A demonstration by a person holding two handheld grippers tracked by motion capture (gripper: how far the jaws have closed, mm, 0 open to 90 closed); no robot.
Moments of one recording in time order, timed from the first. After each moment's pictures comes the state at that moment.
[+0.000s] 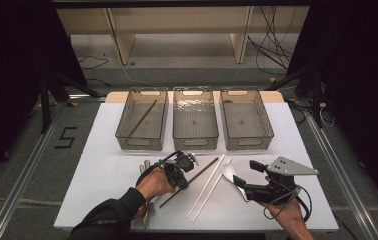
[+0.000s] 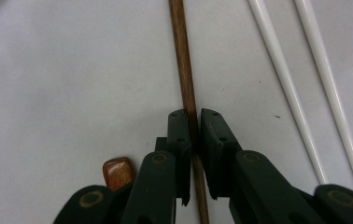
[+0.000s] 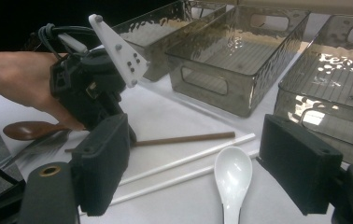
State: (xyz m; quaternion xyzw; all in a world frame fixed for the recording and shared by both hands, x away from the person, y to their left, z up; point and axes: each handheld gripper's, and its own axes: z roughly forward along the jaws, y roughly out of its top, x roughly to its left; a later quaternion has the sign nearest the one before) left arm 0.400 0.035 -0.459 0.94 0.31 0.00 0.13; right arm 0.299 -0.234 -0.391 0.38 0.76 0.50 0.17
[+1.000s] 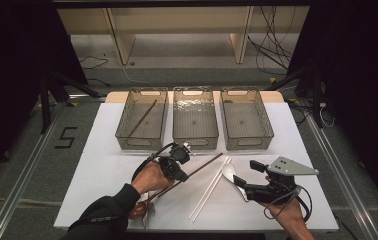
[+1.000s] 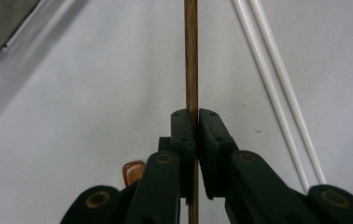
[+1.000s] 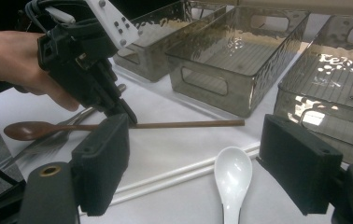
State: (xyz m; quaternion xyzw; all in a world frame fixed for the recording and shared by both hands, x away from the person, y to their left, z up) left arm 0.405 0.049 -0.431 0.93 0.31 0.00 0.20; right arm 0.299 -0.235 -0.391 0.38 0.76 0.50 0.17
